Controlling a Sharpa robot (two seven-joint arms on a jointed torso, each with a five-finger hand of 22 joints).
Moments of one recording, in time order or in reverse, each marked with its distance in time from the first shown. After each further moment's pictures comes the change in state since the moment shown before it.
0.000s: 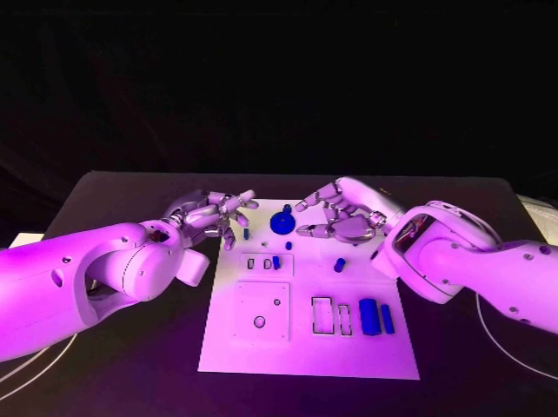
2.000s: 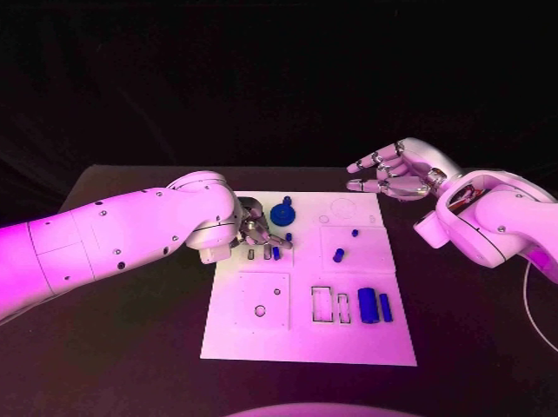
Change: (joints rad) left arm 0.096 0.335 -0.011 -0.250 -0.790 0.485 -0.788; left_hand -0.112 0.071 -0.308 0.059 -0.004 -0.097 -0.079 0.453 0.437 0.059 -0.077 0.769 0.795 0.002 -0.055 0.158 0.014 -0.085 0.078 -0.042 0.531 0.624; right arm 0.062 -0.094 0.000 -0.086 0.305 0.039 0.039; right_hand 0.016 0.016 -0.014 -0.003 0.045 0.000 0.000 0.000 0.000 -0.003 -0.003 -0.009 -0.013 0.000 0.000 -0.009 0.000 0.000 0.000 0.000 -0.008 0.000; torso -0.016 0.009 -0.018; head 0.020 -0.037
